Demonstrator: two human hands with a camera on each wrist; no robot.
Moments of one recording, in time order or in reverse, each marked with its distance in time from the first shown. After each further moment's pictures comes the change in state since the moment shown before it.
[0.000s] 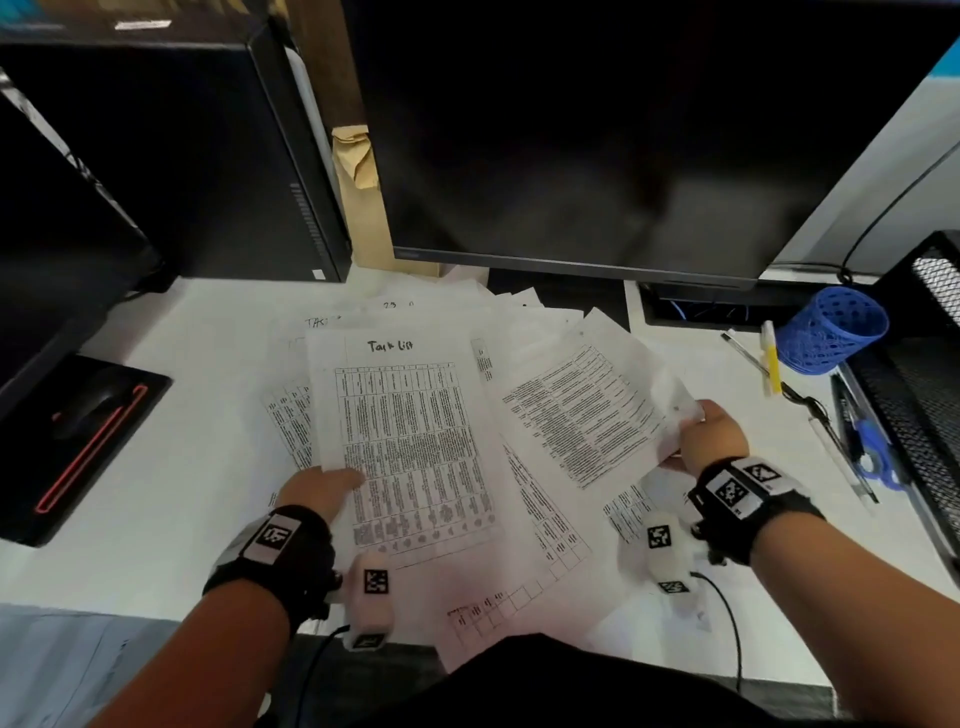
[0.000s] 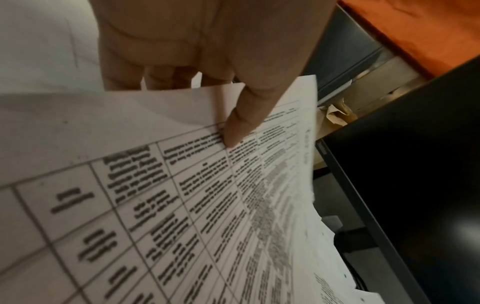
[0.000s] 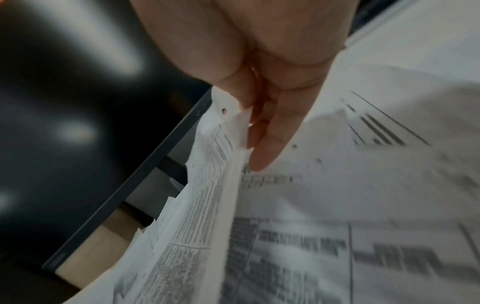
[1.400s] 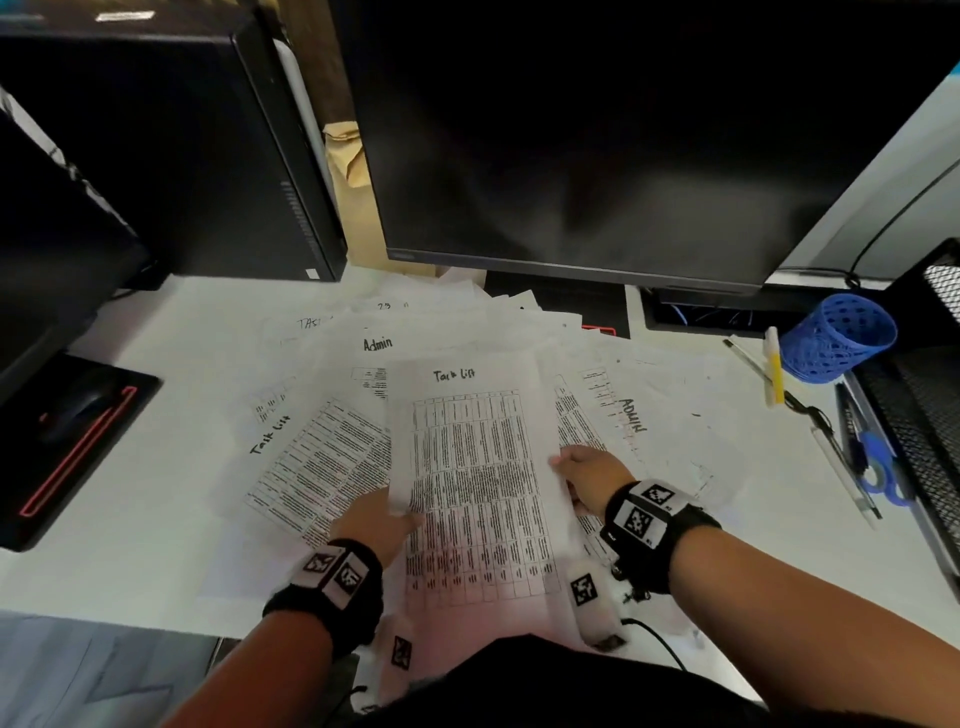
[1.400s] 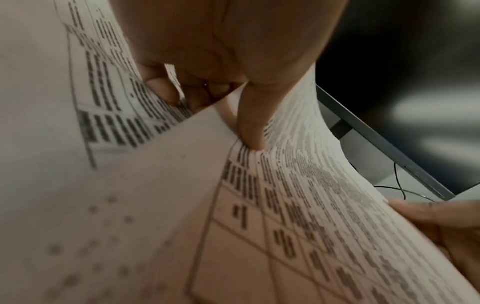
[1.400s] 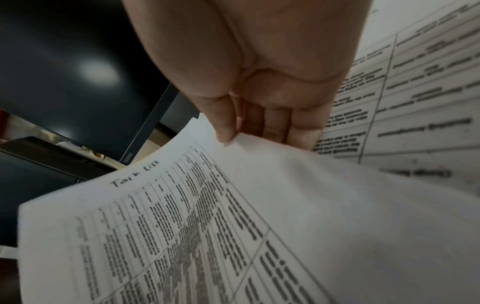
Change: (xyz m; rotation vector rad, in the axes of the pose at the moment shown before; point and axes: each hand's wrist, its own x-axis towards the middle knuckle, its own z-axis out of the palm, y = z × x) left_hand -0.019 -0.004 0.058 0.290 -0.161 0.229; right_hand -0.037 -0.007 0.078 -0.057 -0.547 -0.007
